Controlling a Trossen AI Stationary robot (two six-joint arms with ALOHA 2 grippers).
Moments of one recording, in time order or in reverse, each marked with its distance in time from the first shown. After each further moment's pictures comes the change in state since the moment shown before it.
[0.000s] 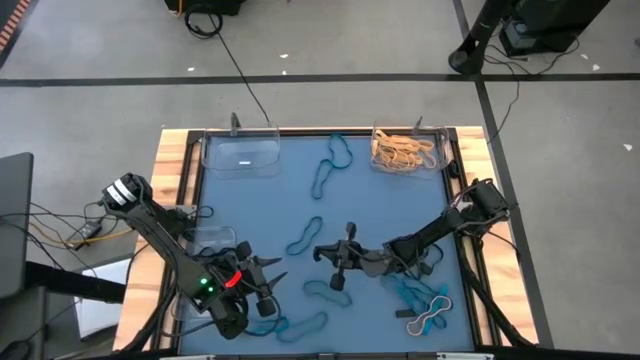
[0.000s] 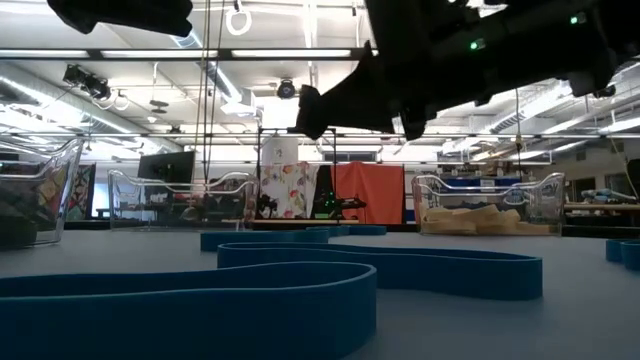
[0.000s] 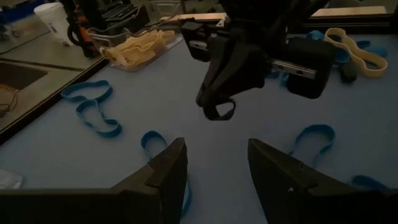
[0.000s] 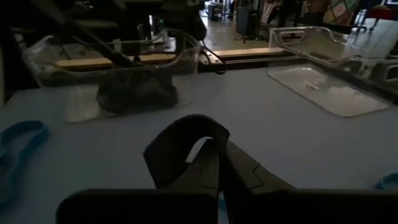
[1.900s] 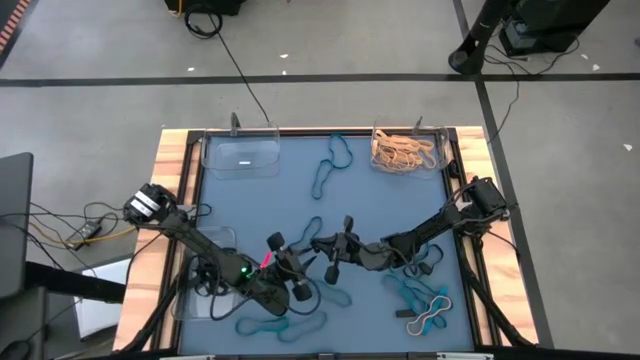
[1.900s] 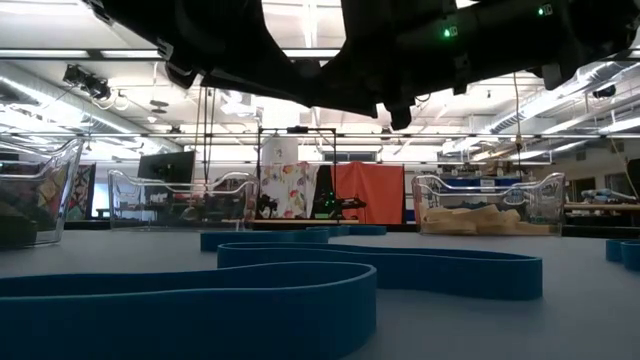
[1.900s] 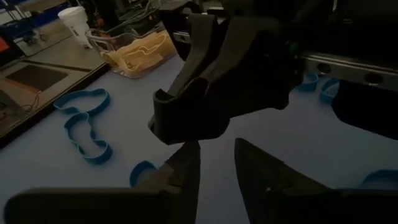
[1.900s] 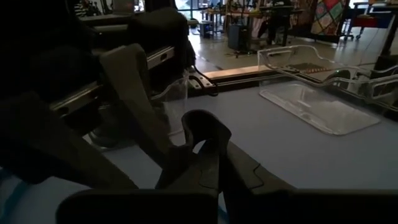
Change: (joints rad) left arm 0.239 0.197 -0.001 0.468 0.068 0.339; right arm -0.034 -0.001 0.029 0.067 0.004 -0.010
